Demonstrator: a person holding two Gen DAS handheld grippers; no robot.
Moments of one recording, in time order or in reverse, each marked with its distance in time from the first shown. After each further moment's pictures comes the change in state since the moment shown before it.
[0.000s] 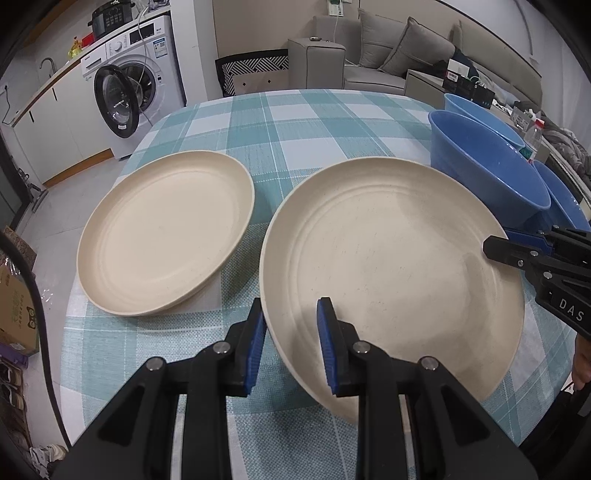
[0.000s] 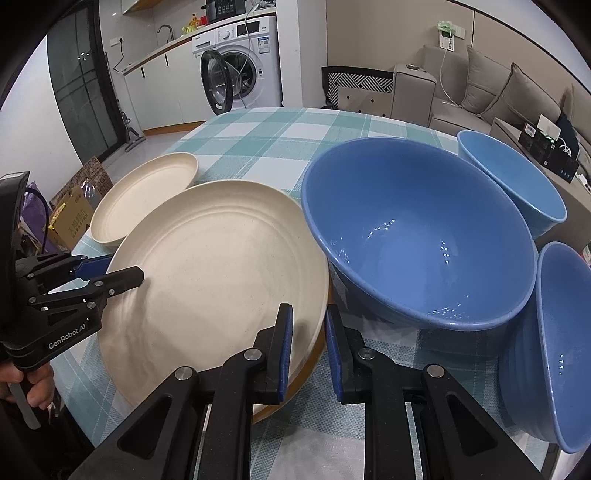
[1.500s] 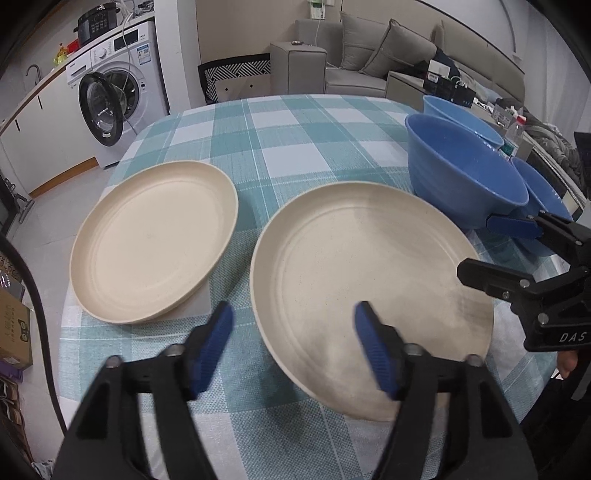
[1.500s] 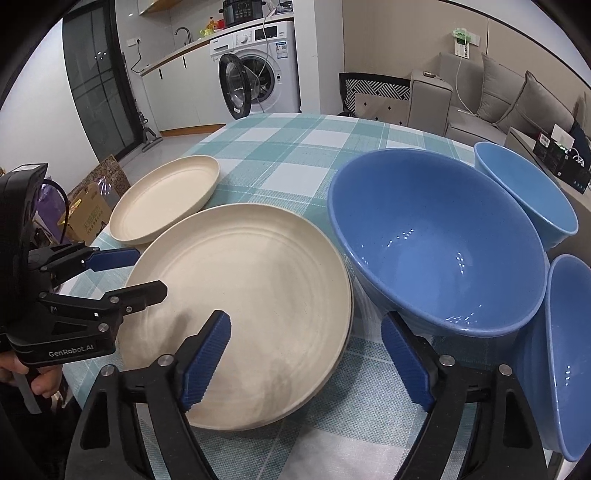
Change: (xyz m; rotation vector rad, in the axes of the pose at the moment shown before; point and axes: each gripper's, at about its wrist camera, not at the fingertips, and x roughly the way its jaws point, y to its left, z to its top) left arm -0.014 -0.001 0.001 0.032 -0.021 -0.064; right arm -0.006 0.007 0.001 -0.023 -0.030 0.082
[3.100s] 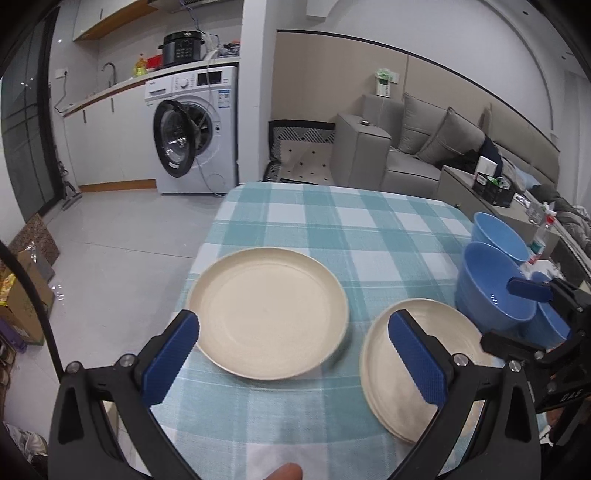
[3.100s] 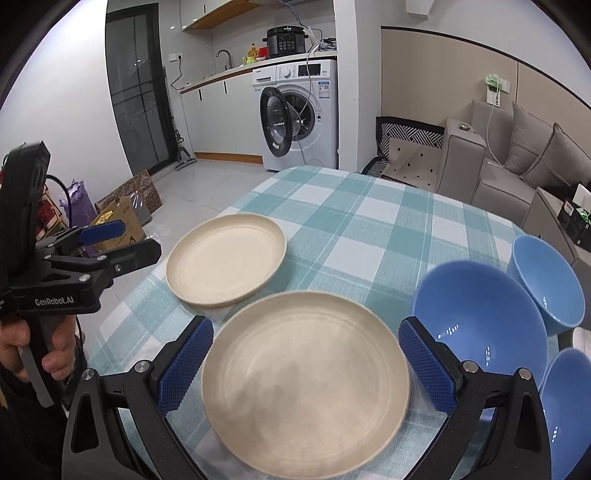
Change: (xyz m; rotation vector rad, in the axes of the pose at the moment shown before) left arm -0.078 0.085 0.024 -0.198 -0.263 0.143; right arm -0.039 0.066 0.064 -0.099 -0.146 0.073
